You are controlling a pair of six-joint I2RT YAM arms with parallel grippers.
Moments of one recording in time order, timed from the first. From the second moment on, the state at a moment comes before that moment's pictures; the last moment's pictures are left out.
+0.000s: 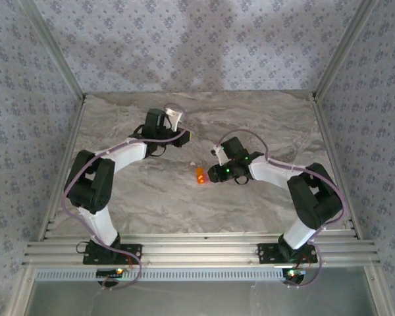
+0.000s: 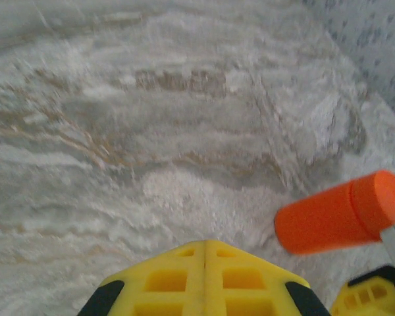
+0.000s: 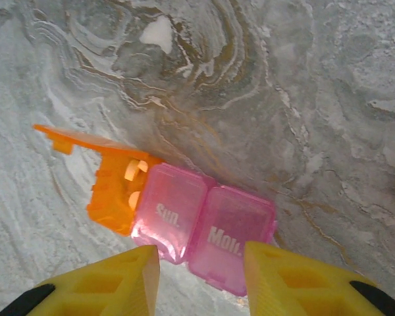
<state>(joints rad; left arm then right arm) -0.45 1.80 1.15 0.02 0.48 -0.23 0.58 1.64 0.91 -0.30 -0.27 0.20</state>
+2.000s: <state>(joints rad) -0.55 1.79 1.02 -0.10 0.42 -0.14 0.61 1.72 0.96 -0.30 -0.17 0.19</state>
